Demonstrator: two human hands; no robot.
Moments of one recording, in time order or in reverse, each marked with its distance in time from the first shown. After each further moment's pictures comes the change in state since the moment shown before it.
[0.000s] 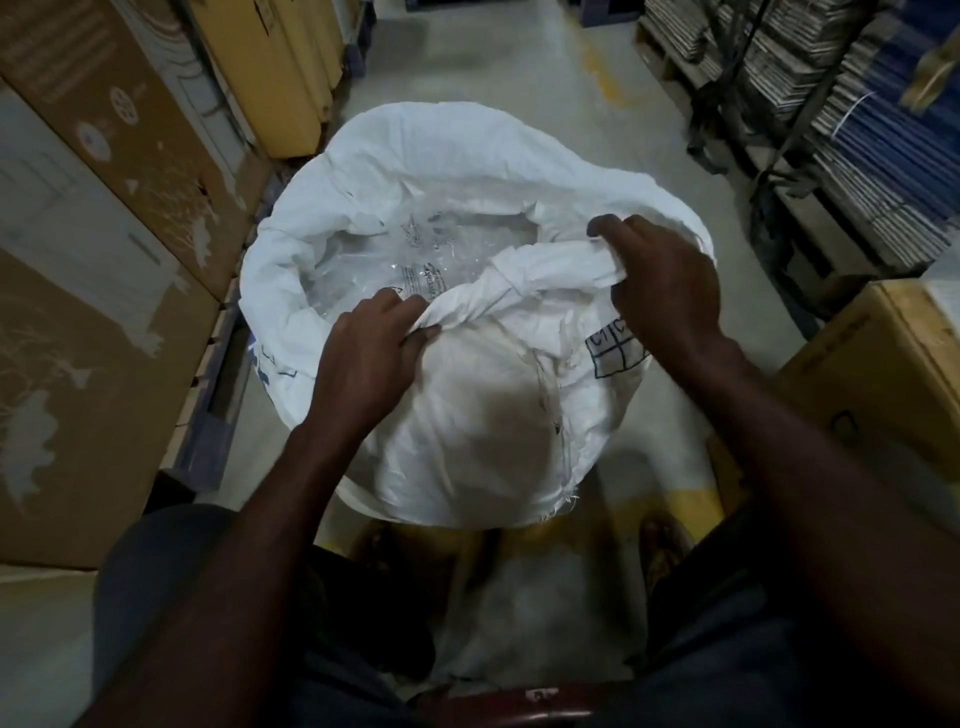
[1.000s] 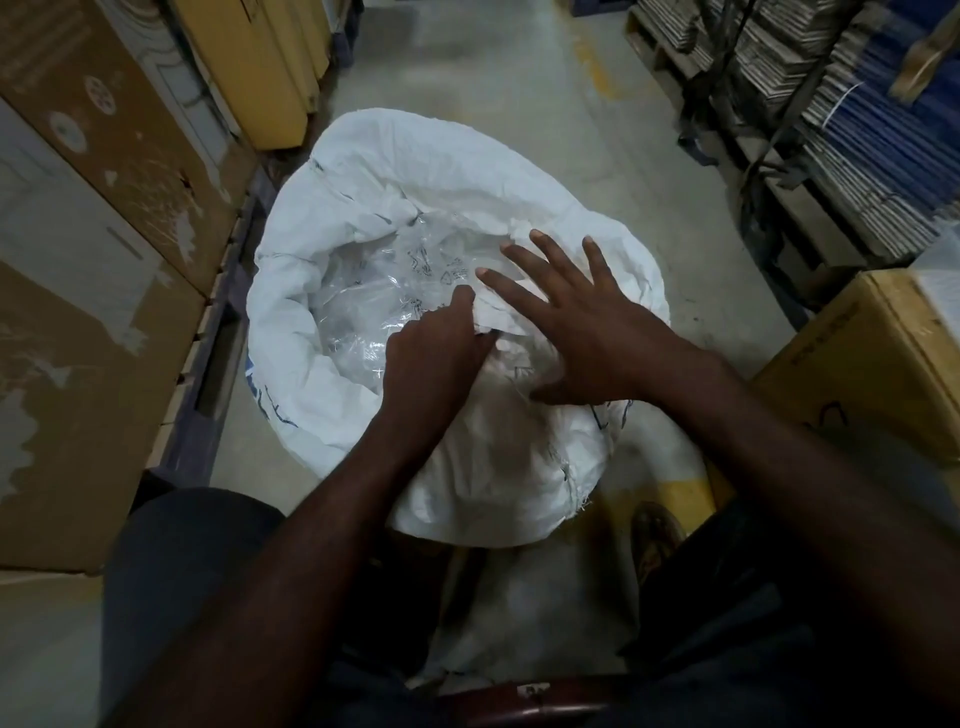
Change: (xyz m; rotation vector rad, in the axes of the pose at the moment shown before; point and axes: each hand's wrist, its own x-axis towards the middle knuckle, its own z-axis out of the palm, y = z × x) left_hand 0.014 0.074 0.038 0.094 -0.039 -0.125; right_hand -0.025 -0.029 0.005 -0.097 -0.469 -0.425
